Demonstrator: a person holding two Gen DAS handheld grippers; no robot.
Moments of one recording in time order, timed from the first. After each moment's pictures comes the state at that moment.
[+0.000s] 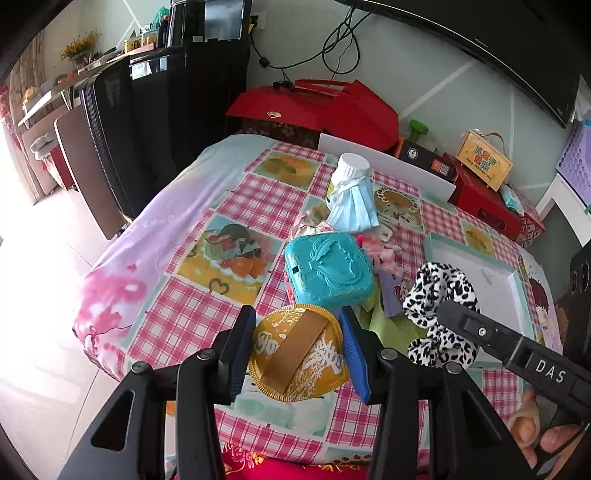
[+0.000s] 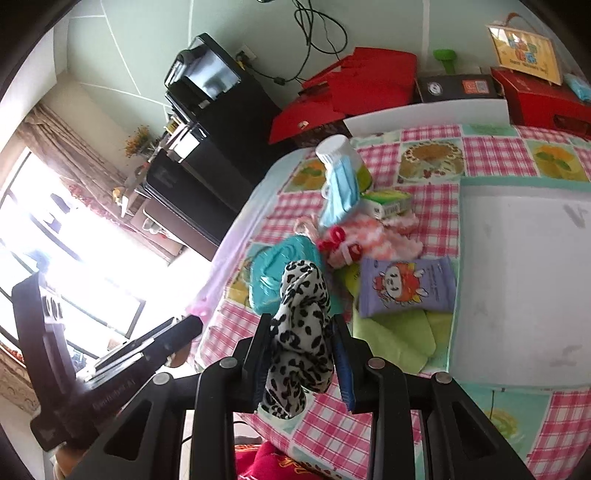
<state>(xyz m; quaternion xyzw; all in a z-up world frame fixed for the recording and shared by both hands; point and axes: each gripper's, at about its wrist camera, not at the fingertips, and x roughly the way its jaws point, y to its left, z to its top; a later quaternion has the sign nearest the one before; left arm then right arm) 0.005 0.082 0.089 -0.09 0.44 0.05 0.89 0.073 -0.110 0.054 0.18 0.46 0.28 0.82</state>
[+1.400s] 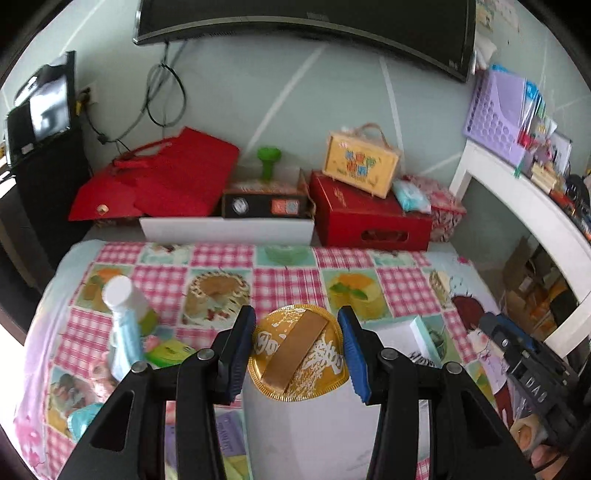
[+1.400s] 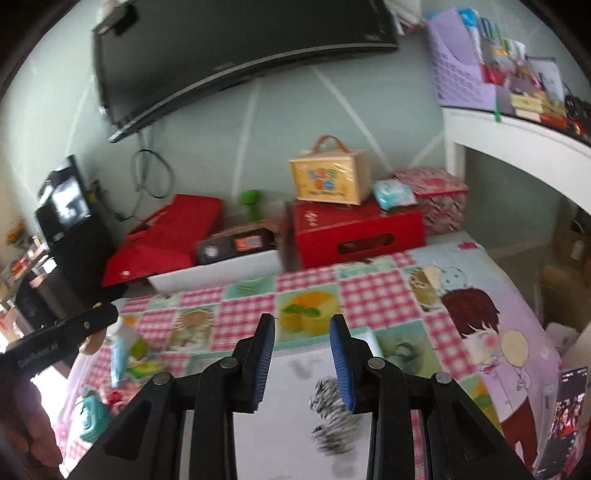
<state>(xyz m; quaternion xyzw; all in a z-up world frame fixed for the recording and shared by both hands) 0.163 -0.155 0.133 0.00 0.39 -0.13 0.91 0.102 -0.365 0.123 0.14 0.31 -0.06 0.94</state>
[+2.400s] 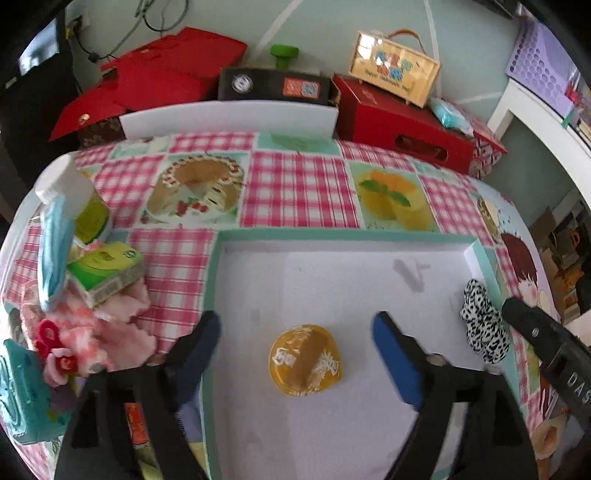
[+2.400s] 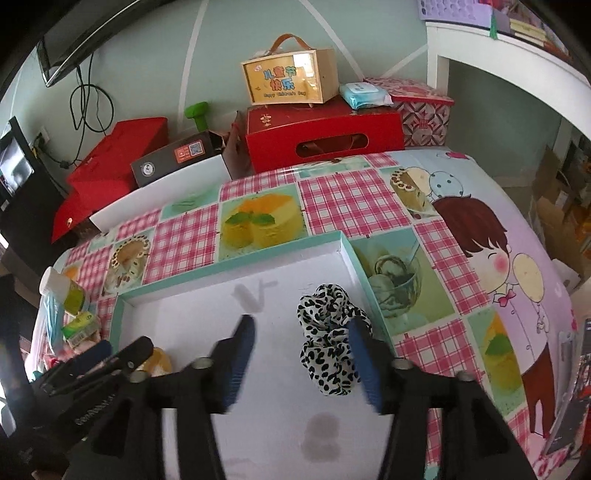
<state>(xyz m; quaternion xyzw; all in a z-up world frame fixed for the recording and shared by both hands) 0.187 -0.169 0.008 -0.01 0.50 -0.09 0.86 0.133 -0.366 0.032 0.14 0.45 -0.10 0.87</state>
